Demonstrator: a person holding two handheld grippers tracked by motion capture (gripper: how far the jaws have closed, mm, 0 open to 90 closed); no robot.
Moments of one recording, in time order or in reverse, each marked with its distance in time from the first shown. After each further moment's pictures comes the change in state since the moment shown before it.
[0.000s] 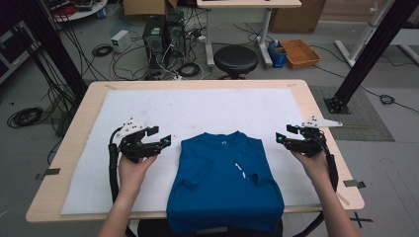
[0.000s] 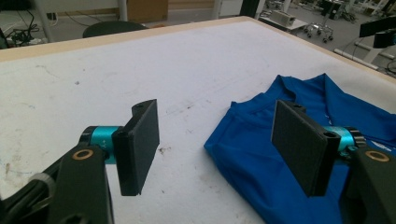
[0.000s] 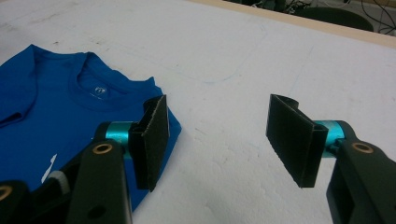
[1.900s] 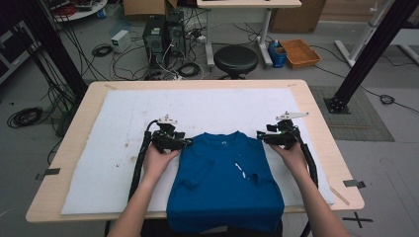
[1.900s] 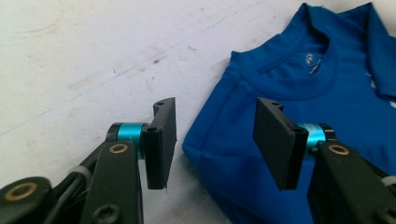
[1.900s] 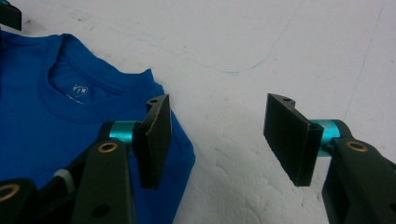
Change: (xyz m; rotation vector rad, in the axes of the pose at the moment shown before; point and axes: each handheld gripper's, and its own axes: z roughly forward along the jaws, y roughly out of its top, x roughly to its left) left arm -0.002 -0.007 0.099 0.326 -0.062 -0.033; right arm 0.007 0.007 0.075 0.141 0.040 0.038
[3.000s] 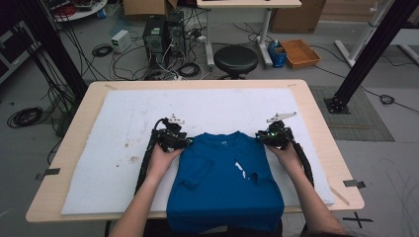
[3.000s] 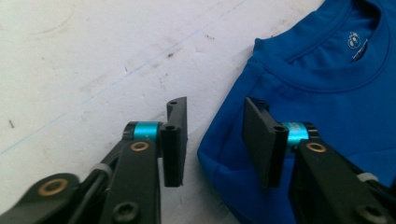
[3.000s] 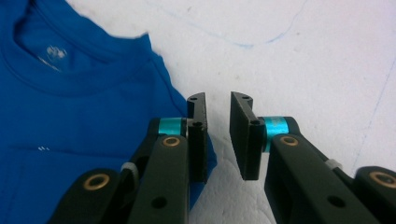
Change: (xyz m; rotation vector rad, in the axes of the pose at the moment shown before) left arm -0.008 0.010 0.011 0.071 0.103 0.065; right arm 0.007 0.001 0.019 0.109 -0.016 -0.071
